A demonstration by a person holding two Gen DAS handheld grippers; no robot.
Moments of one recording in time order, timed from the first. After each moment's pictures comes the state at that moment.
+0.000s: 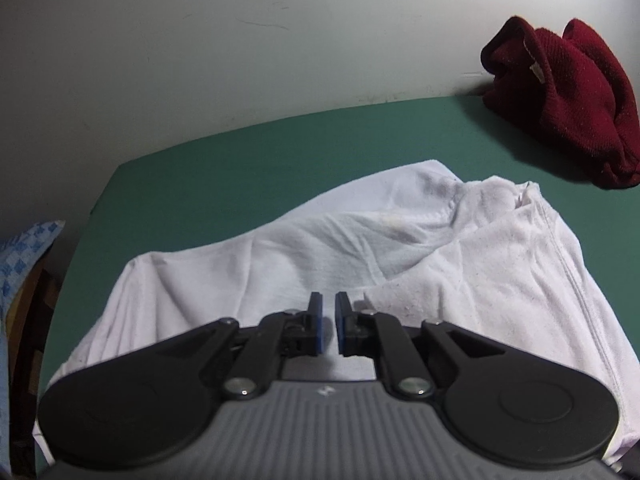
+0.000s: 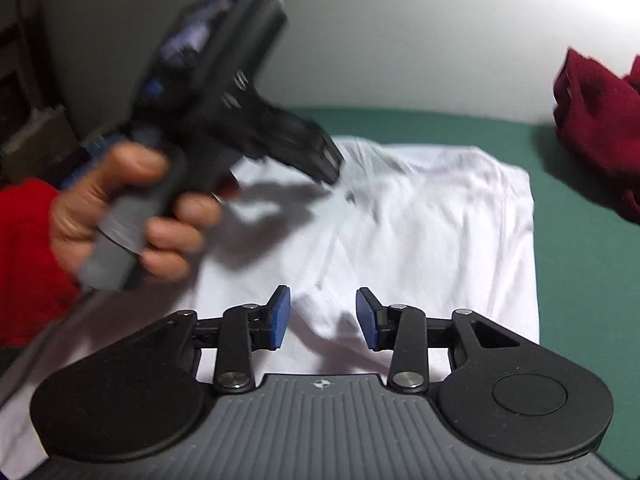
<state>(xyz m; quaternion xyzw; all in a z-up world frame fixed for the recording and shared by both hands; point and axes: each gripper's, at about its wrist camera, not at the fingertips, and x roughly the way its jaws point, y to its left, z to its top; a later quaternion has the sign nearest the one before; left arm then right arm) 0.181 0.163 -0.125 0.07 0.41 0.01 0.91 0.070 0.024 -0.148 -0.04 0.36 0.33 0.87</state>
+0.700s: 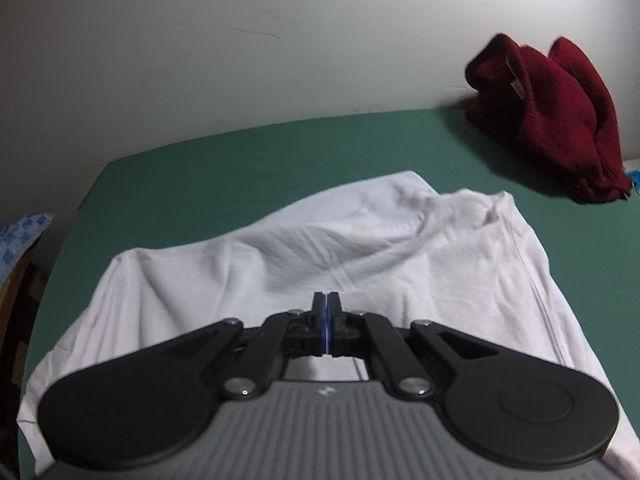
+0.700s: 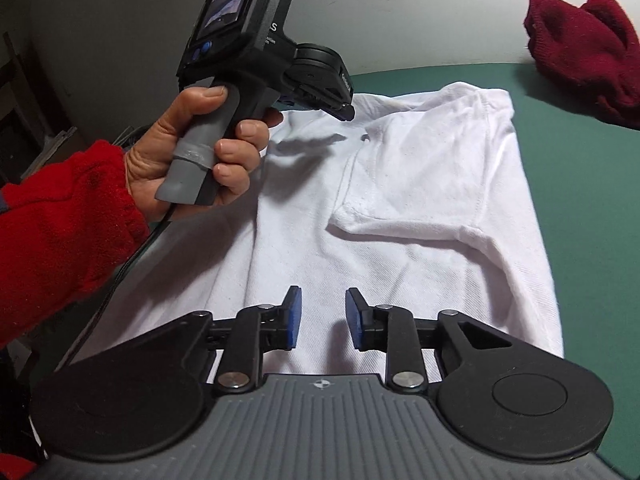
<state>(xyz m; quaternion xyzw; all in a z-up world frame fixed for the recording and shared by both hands) 0.172 0.154 -0.123 0.04 0.40 -0.01 0.91 0.004 -0.009 -0.142 0.04 0.38 0.32 0.86</state>
